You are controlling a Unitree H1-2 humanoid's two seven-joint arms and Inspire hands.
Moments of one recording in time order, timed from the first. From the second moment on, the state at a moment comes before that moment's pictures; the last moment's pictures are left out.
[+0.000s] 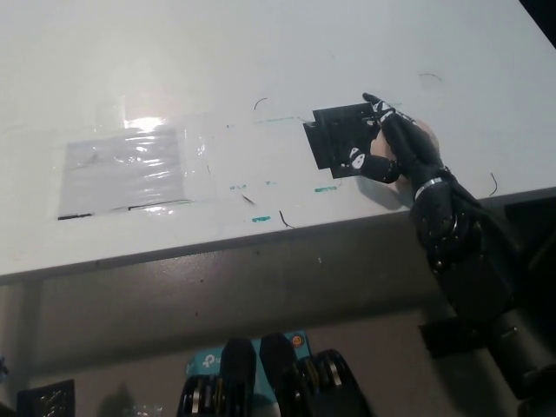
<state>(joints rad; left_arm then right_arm) -0.11 0.47 0.33 0.56 -0.35 -0.04 -0.44 -0.80 -0.15 0.27 0.59 -0.50 0.22 -0.01</state>
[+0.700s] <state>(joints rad) -0.10 0.47 0.33 0.56 -0.35 -0.04 -0.44 -0.67 -0.24 0.22 0.05 -0.45 0.26 0.10</state>
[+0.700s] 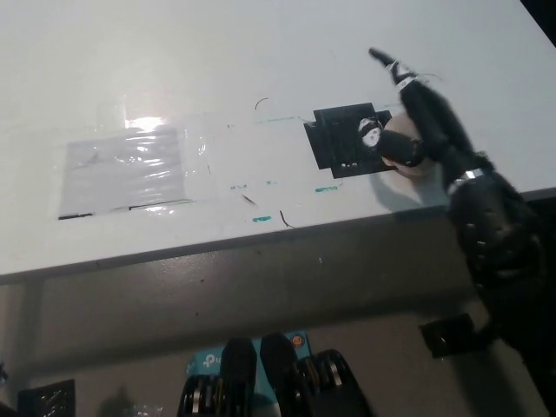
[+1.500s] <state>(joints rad) -0.09 0.47 0.33 0.56 -0.35 -0.04 -0.44 -0.19 -0.09 -0.15 0.04 -0.20 0.13 0.04</state>
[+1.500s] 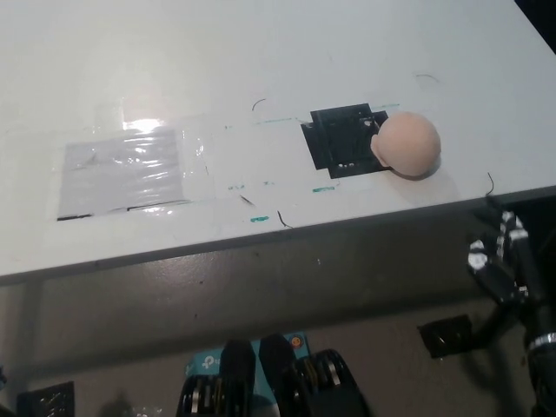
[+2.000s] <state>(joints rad) -0.09 0.47 0.33 0.56 -0.35 -0.04 -0.44 -0.17 -0.02 -0.28 0.17 -0.03 0.09 -0.01</state>
